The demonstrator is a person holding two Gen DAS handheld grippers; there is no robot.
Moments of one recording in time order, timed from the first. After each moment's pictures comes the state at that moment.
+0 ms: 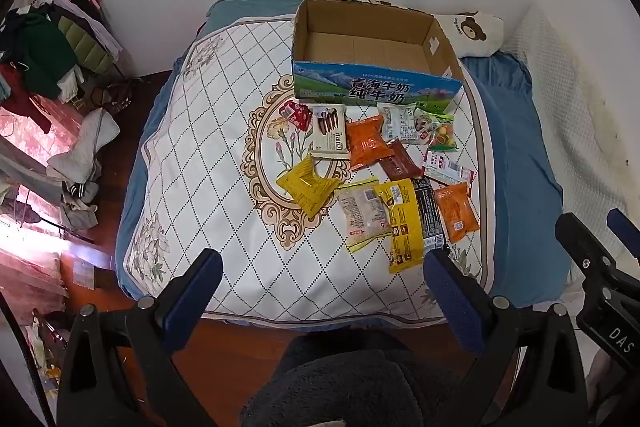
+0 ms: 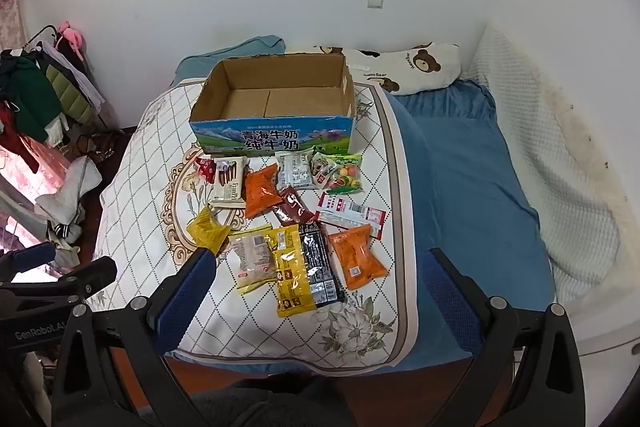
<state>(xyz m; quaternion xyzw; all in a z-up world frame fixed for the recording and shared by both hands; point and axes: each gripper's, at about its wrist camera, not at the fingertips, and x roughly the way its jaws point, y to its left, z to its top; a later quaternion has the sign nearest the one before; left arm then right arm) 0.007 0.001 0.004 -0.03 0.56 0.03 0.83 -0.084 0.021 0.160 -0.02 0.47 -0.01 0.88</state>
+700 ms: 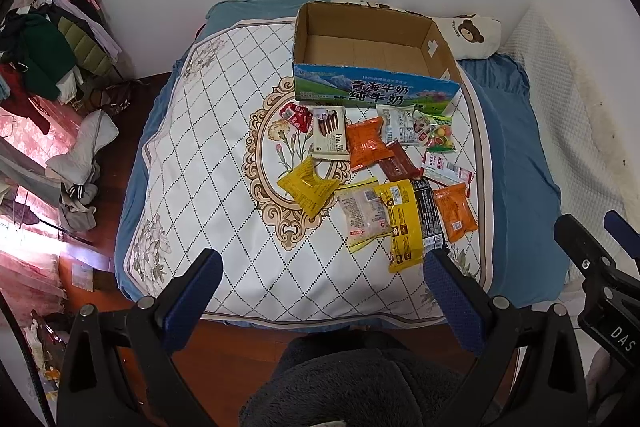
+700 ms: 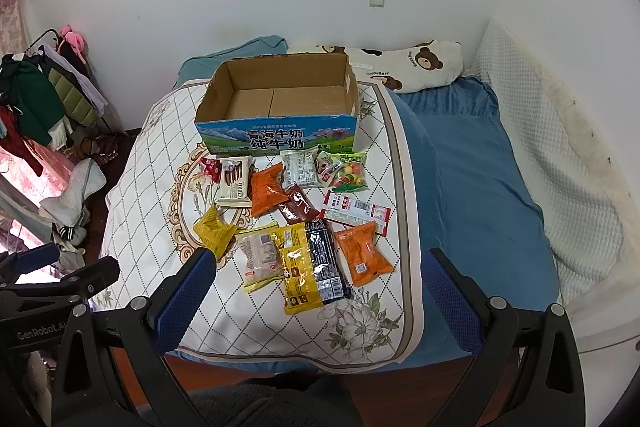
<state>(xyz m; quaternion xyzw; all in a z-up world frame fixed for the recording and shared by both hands) 0.001 0.008 0.008 -0.03 0.55 0.02 0.83 -0.081 0.028 0.162 -0.01 0.47 -0.01 0.88</state>
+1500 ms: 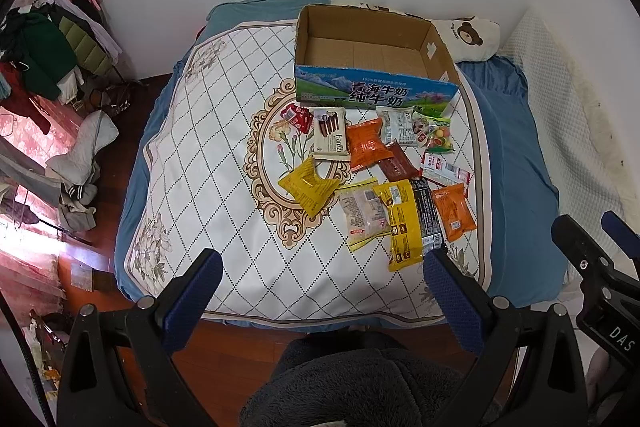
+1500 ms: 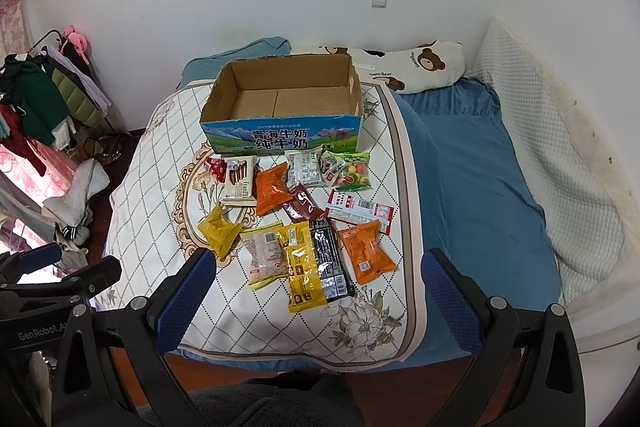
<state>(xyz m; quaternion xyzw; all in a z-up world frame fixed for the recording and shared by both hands) -0.003 0.007 0.011 -0.03 0.55 0.02 0.83 -0.088 0.031 0.167 -0.01 0.47 -0.01 0.88</state>
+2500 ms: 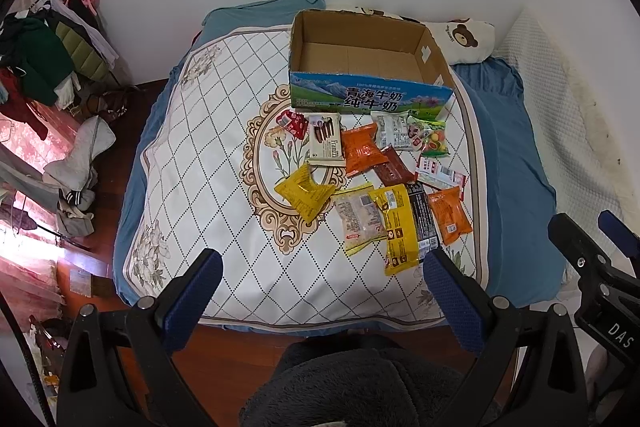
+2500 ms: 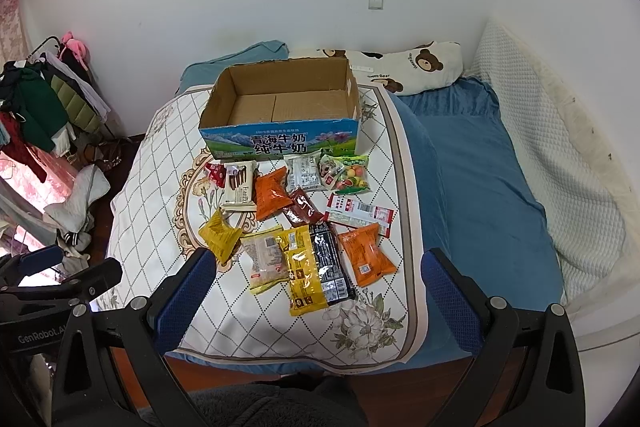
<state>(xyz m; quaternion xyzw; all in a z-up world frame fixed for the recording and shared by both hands) 0.005 0.003 0.021 -0.03 0.55 0.01 0.84 -0.086 0.031 0.174 -0.01 0.47 -0.01 0.88</state>
